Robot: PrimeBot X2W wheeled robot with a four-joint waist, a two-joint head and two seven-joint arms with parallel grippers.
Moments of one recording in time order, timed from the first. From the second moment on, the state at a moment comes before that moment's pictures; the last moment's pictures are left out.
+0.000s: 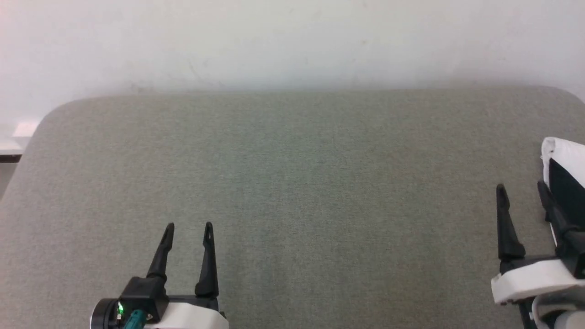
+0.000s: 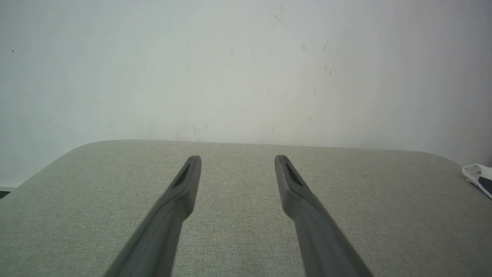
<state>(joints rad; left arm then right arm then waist) 0.08 0.22 -0.28 -0.07 -0.29 0.24 -0.26 0.02 -0.06 -0.17 -0.07 -0.01 0.13 -0.14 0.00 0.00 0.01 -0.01</state>
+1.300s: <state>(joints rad) 0.08 0.16 -0.22 -0.03 -0.22 0.20 -0.23 0.06 -0.05 -0.15 0.05 0.01 0.13 -0.18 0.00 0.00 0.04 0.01</state>
